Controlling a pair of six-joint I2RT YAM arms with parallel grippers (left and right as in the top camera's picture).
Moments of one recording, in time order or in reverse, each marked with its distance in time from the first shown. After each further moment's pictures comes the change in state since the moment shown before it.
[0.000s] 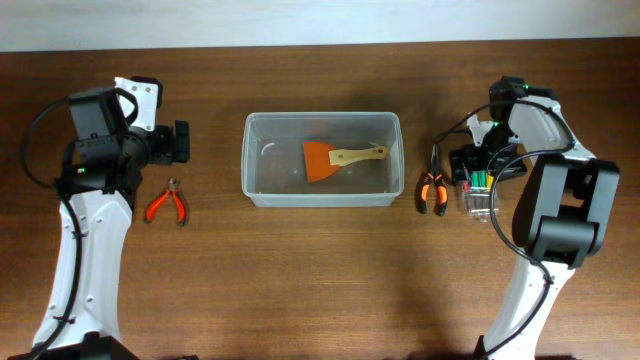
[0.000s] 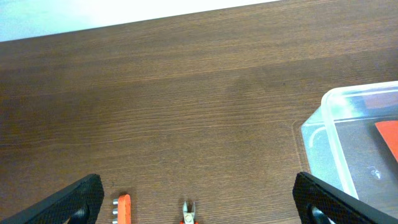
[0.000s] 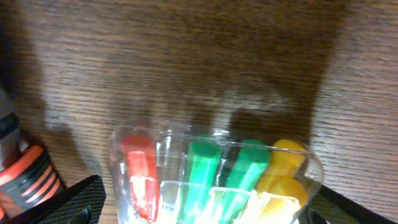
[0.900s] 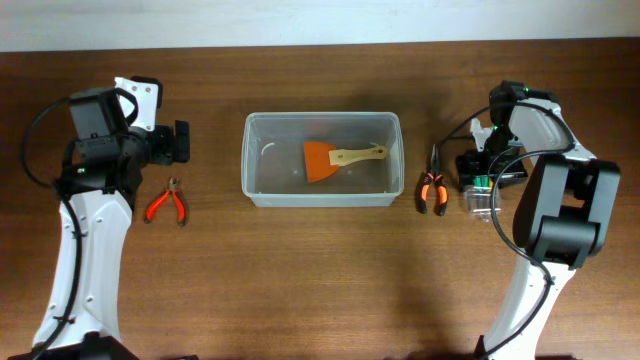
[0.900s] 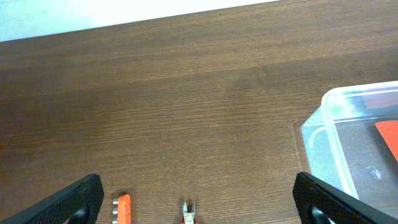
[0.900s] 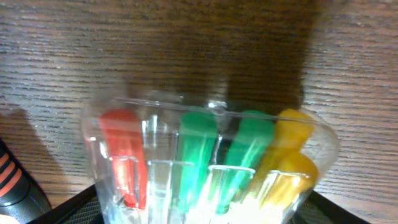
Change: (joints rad) left arm 0.000 0.000 0.000 0.000 0.000 0.000; right arm -0.004 -0.002 -0.019 -0.020 0.053 0.024
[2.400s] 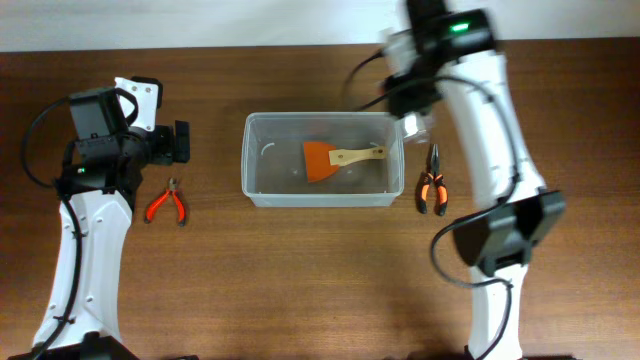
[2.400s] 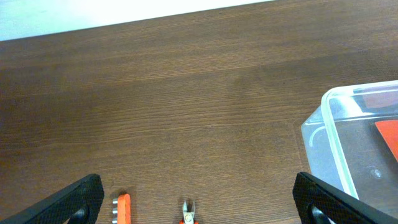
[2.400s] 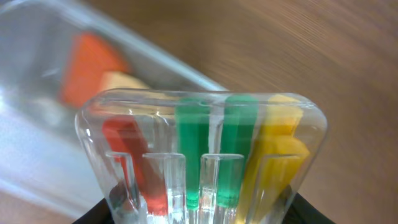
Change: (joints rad) left arm 0.000 0.000 0.000 -0.002 0.000 0.000; right arm 0.488 -0.010 0.774 -0.345 -0.054 -0.008
